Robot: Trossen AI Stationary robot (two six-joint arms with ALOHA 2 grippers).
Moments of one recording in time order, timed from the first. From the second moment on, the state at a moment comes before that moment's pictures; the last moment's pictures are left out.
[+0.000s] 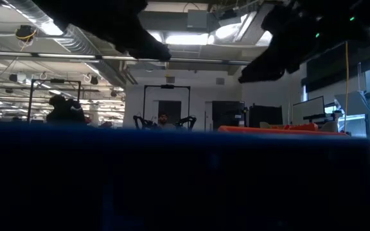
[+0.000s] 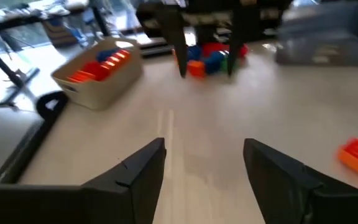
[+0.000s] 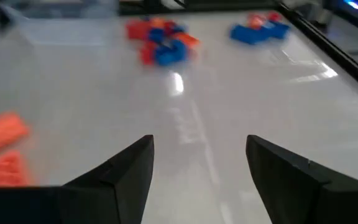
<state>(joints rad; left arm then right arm) 0.02 1.27 0.70 0.18 -0.07 0.18 0.07 1.19 0.53 0.23 0.17 0.07</state>
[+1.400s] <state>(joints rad) -0.48 1.77 0.89 0.17 -0.14 -0.02 0.52 1.30 0.53 0.35 0.40 0.17</state>
